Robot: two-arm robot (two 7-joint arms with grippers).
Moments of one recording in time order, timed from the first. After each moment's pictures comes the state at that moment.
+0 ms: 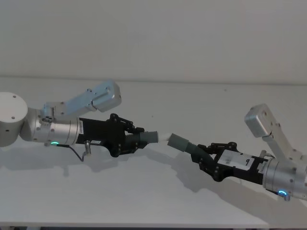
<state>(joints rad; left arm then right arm) -0.73 0.52 0.71 -1.30 -0.28 0.09 -0.96 0.32 0.64 -0.49 -1.56 0.44 0.21 0.62</state>
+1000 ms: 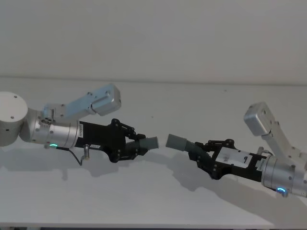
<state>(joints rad) -0.75 0.53 0.74 -1.28 -0.31 0.08 -1.01 0.36 0.65 -0.53 -1.54 0.45 0.16 0.65</state>
